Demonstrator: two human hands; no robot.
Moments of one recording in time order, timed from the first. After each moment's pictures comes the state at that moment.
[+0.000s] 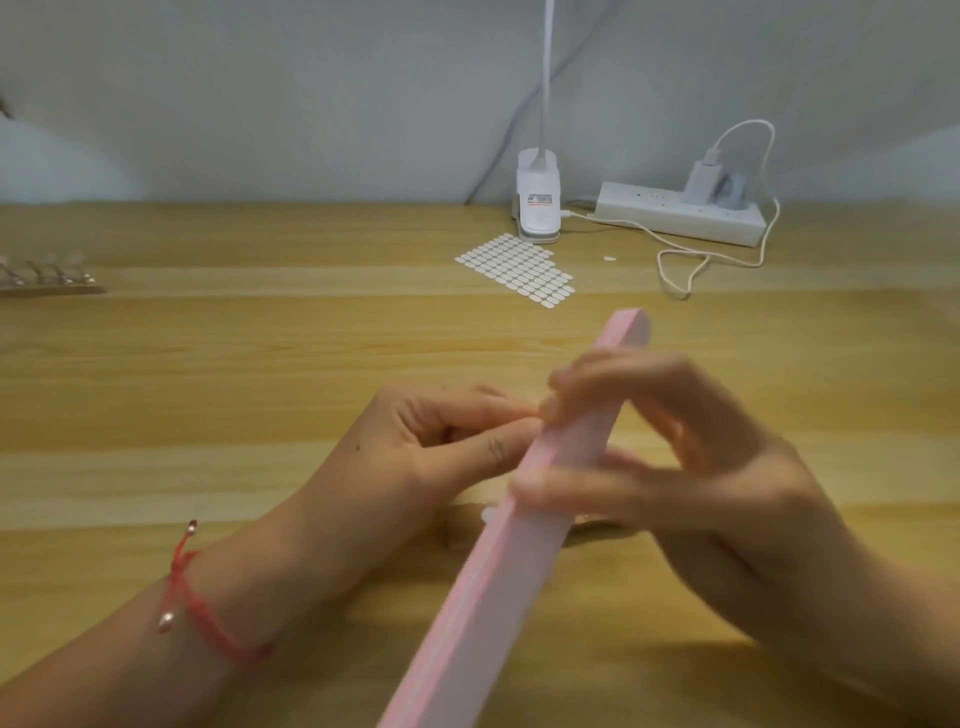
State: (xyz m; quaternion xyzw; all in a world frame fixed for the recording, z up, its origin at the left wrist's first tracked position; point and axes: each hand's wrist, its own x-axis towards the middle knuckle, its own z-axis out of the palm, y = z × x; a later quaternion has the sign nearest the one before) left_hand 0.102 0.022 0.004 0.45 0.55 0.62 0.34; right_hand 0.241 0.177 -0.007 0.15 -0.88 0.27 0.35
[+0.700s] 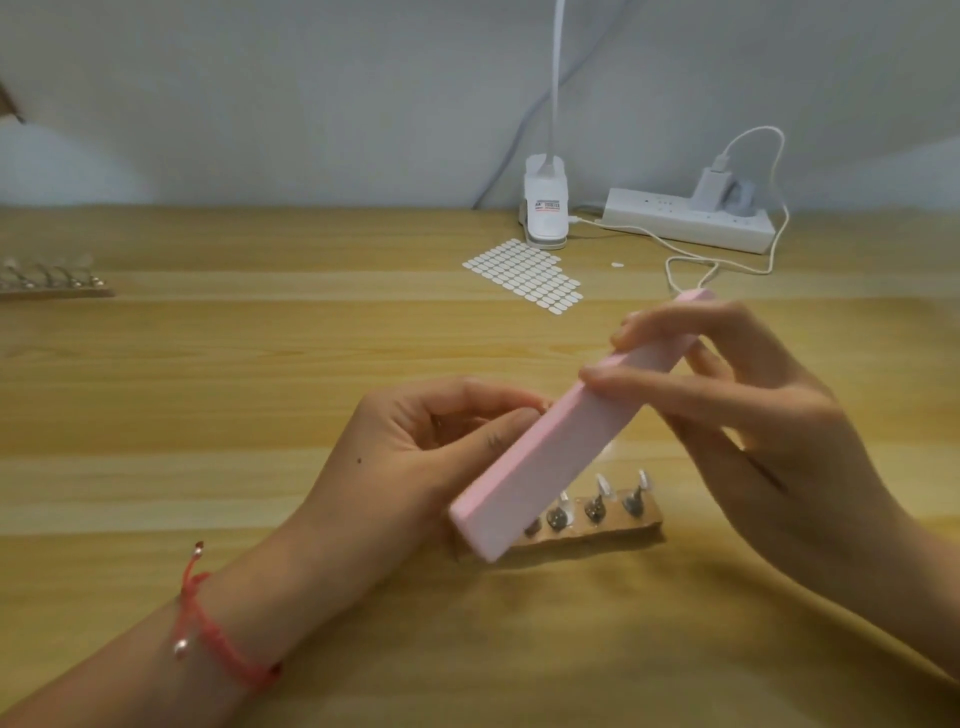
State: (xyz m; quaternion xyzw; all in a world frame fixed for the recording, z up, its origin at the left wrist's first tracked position) left_hand 0.105 0.020 0.002 0.38 0.57 0.66 0.30; right_hand 0.239 0.199 0.000 0.04 -0.90 0.22 0.38
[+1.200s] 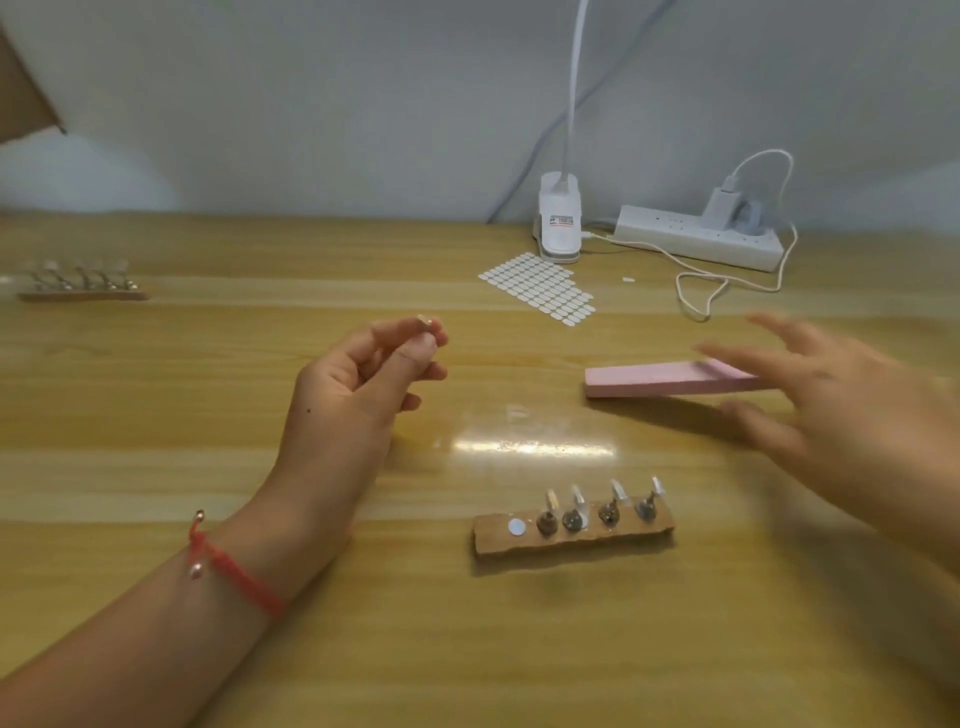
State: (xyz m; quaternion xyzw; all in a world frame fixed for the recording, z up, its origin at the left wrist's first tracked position) left_hand 0.071 0.018 -0.003 0.24 0.63 0.72 0.16; right_hand 0.258 0.233 0.024 -0.33 -0.94 -0.03 0.07
